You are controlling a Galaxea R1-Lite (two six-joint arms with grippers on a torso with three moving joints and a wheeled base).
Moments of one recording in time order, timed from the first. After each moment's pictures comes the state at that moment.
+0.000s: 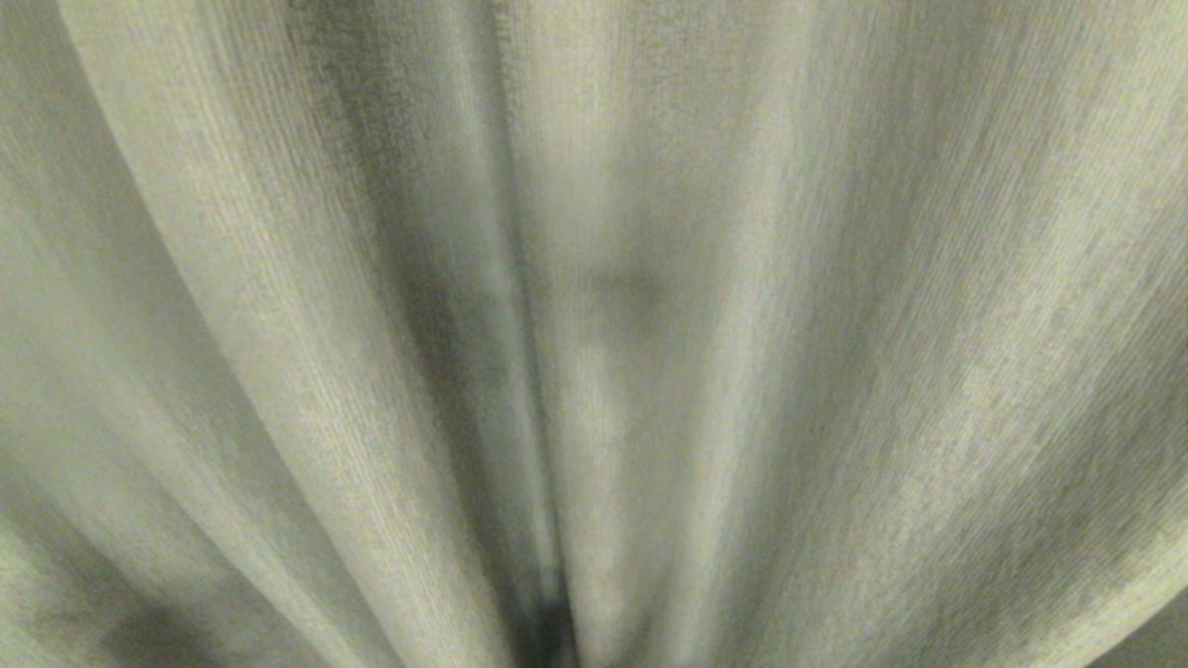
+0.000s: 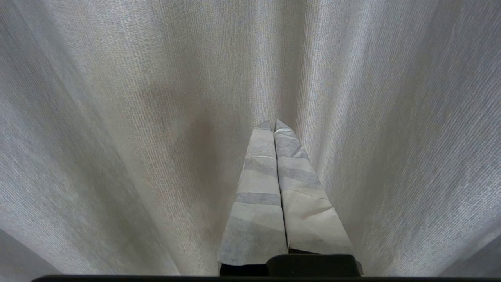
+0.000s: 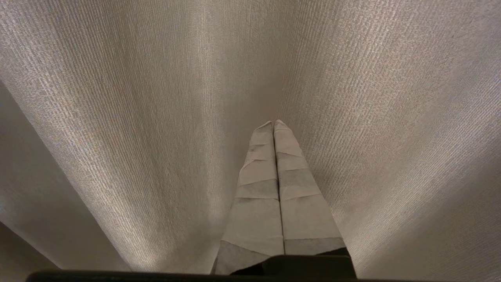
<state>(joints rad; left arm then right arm) 0.00 0.00 0.00 0.00 0.00 -0.01 0.00 0.00 0.00 0.01 0.05 -0.07</state>
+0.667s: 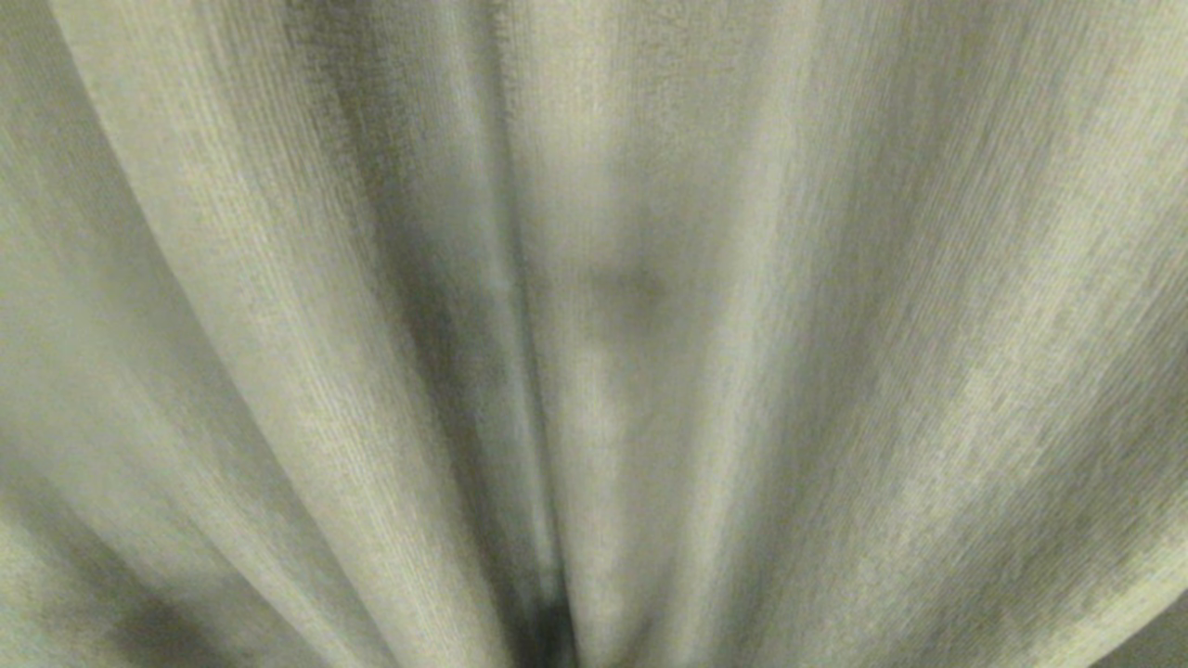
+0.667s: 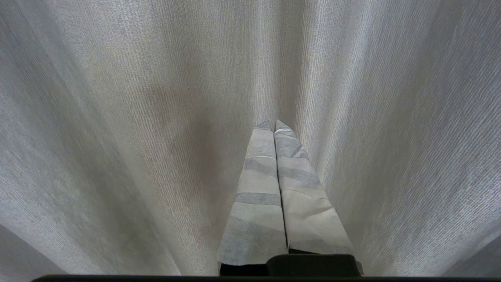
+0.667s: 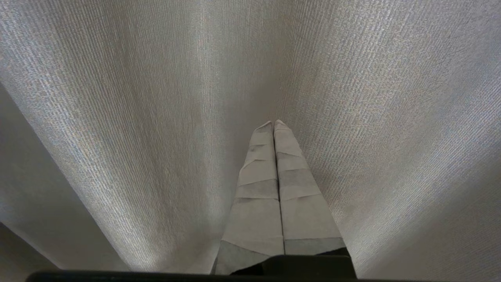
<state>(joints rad) 0.00 0.00 0.00 0.00 0.00 -0.01 0.00 0.00 0.00 0.01 0.05 -0.07</state>
